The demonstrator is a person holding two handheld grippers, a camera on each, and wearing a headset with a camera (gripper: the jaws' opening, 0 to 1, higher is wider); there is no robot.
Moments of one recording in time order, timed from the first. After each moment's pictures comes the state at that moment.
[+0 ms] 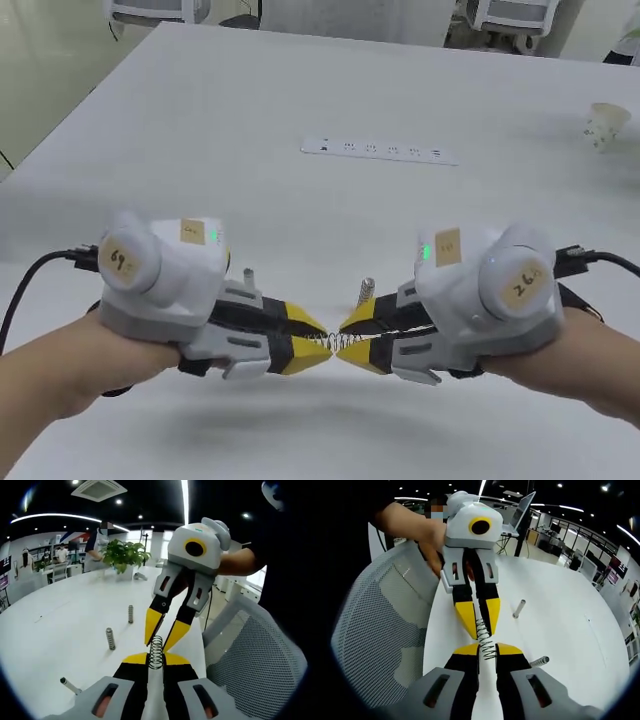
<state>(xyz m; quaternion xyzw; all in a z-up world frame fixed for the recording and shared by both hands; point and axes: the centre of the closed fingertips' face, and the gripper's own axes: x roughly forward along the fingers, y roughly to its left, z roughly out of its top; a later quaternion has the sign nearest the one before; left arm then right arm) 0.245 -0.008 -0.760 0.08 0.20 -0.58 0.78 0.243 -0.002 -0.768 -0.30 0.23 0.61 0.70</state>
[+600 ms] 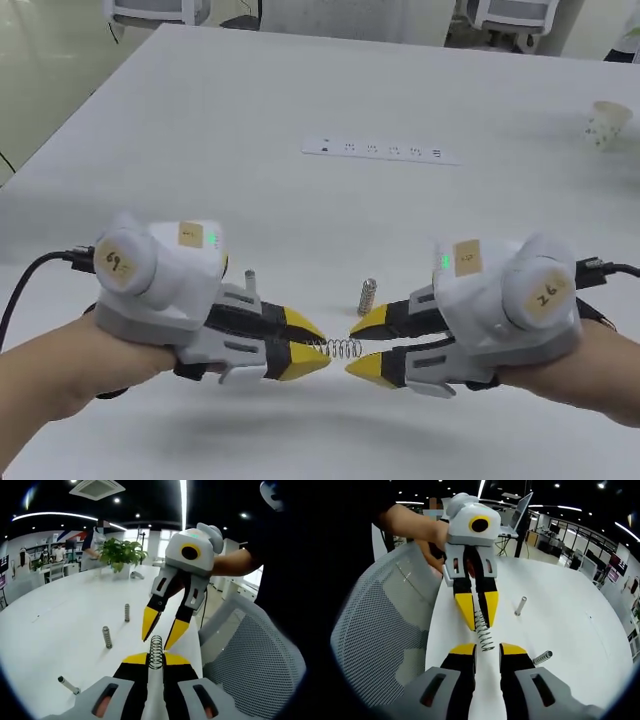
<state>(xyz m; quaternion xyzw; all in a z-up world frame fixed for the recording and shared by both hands) 0.240 -0.006 -0.759 0.08 0.21 -0.60 0.77 0.239 -0.011 -0.772 -0.28 0.22 0.62 0.70</state>
